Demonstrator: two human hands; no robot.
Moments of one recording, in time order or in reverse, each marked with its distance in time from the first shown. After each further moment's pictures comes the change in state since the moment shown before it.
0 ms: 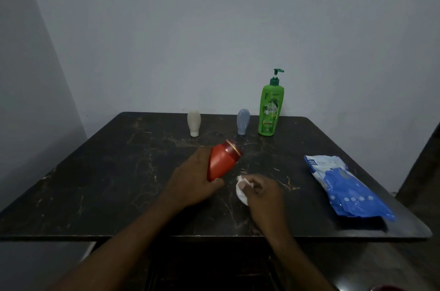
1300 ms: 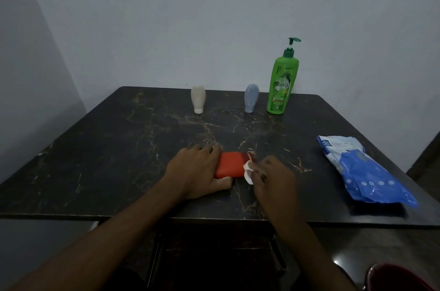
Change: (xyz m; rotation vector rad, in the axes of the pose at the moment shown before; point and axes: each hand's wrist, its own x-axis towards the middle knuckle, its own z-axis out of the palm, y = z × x) left_hand -0.003 -0.026 0.021 0.638 0.000 0.265; right_hand 0.004 0.013 -0.001 -0.564 0.012 -0.307
